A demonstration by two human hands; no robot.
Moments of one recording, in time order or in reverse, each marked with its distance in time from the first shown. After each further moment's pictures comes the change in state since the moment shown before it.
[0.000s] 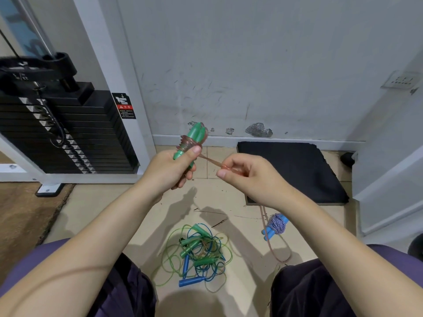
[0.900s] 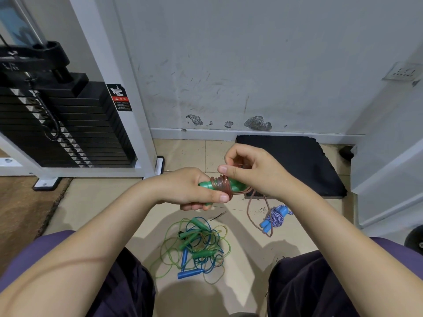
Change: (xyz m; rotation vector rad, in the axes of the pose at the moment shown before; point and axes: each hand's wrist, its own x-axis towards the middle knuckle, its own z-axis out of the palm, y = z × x) left_hand -0.016 0.006 0.018 0.420 -0.686 -0.001; right_hand 0.002 0.010 -0.008 0.057 -0.016 -0.057
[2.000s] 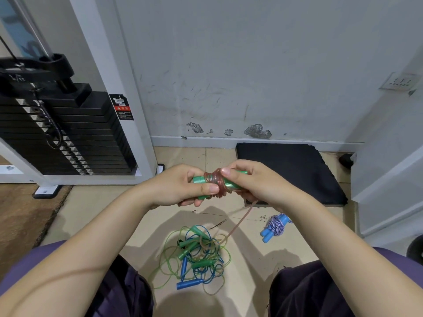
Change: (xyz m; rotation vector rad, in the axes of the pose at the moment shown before) left_hand -0.004 -0.011 -0.014 -0.170 0.124 0.145; right_hand -0.002 -0.005 -0.001 0.200 -0.075 0.349
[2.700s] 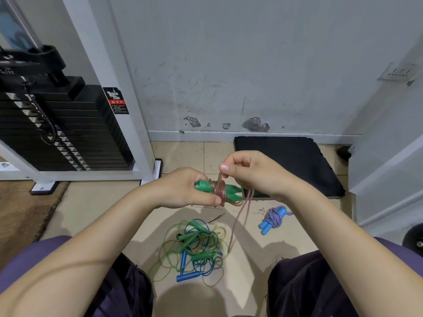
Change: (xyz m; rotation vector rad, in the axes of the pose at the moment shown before) left_hand 0.009 -0.006 0.017 0.293 0.021 -0.129; right_hand 0.002 0.003 -0.006 -0.032 -0.016 -0.085
